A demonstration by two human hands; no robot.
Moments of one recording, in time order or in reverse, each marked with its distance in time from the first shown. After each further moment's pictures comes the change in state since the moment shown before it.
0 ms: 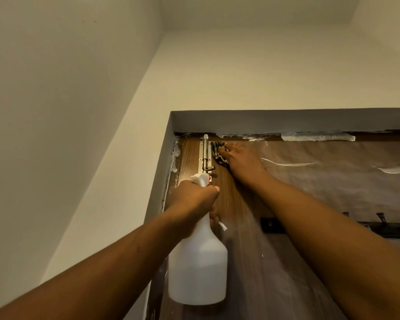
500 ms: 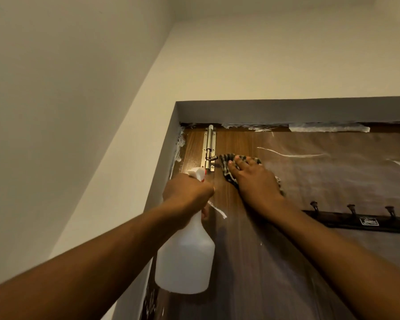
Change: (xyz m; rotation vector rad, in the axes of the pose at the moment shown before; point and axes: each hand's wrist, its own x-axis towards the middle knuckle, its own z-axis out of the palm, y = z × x) left_hand 0.007 0.001 0.003 0.167 0.124 0.053; right_hand -0.061 -0.002 0.015 0.072 -0.023 0.006
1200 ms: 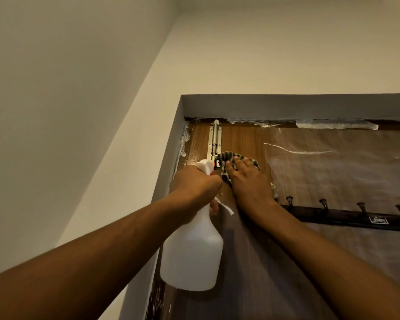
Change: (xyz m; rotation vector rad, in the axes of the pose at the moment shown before) left_hand 0.012 -0.001 -0.001 0.011 0.005 -0.007; right_hand 0.006 -0.038 0.017 0.117 0.064 0.061
